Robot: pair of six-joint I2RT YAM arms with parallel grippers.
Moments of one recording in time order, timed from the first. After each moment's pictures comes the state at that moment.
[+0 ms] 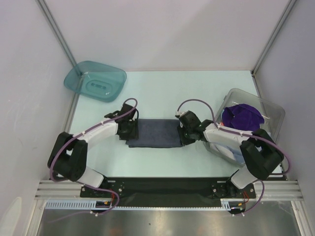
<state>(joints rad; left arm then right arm) -0.45 1.46 0.88 -0.58 -0.08 -0.47 0.72 1.53 0.89 -0.39 -0.01 0.34</state>
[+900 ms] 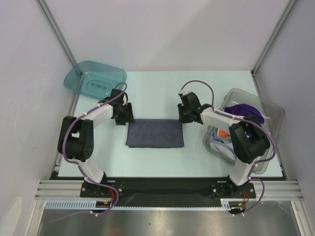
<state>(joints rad) -0.22 1.71 1.09 -0.47 0.07 -0.39 0.56 1.74 1.13 -0.27 0.03 0.34</state>
